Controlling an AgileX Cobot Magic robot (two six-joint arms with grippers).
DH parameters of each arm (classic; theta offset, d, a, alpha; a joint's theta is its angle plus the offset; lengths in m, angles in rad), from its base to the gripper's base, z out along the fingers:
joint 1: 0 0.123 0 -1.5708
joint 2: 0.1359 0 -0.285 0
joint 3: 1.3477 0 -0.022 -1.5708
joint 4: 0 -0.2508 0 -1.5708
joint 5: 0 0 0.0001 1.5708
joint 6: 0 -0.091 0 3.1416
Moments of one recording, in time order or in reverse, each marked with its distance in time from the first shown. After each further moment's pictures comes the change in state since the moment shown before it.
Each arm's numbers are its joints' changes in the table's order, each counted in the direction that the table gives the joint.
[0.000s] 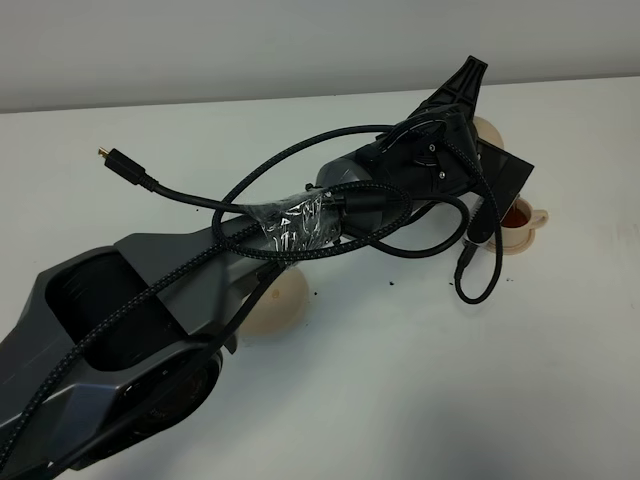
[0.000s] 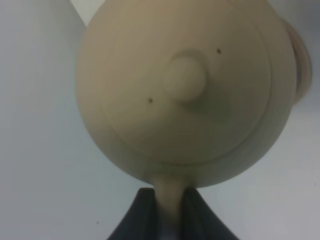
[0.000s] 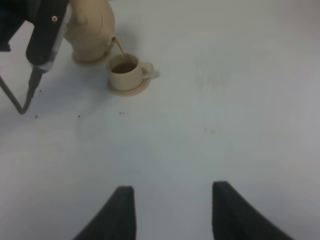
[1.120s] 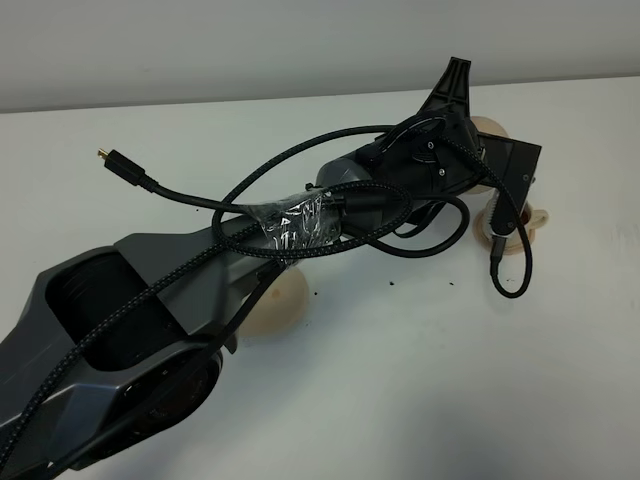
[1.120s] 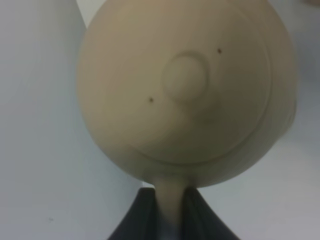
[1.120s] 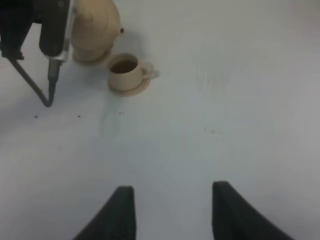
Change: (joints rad) left arm 0.000 0.000 -0.002 0.067 -0.004 0.221; right arm 0.000 0.000 0.000 0.000 0.000 0.000
